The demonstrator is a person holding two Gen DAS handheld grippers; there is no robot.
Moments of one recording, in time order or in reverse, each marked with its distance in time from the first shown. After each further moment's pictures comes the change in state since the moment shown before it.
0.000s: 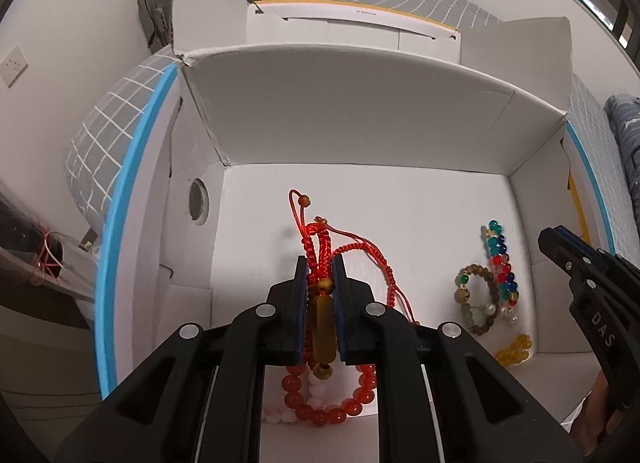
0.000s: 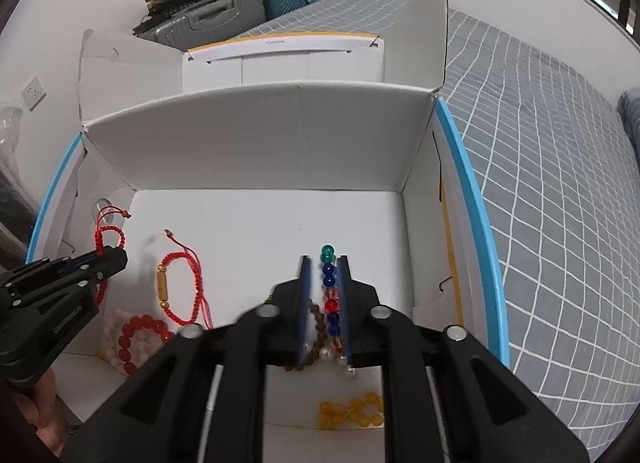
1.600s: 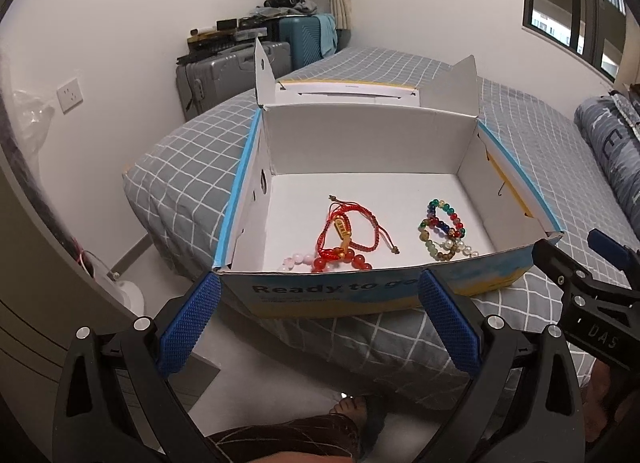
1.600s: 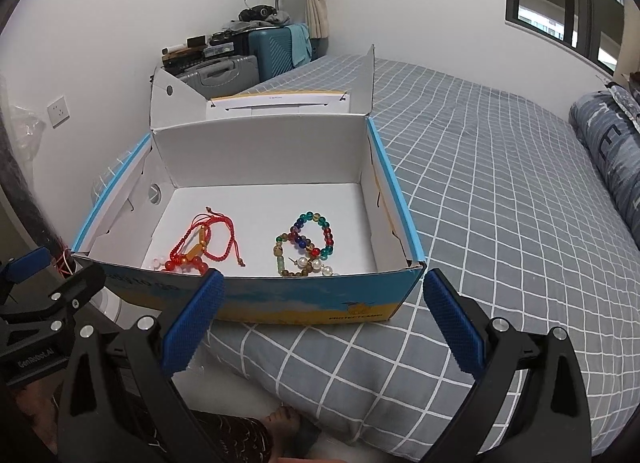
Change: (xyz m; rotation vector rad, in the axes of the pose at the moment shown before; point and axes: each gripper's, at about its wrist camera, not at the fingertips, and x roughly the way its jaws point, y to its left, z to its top) left arm -0.130 0.011 -0.130 0.045 -0.312 0.030; right arm -0.127 0.008 -0.116 0.020 -0.237 -0.070
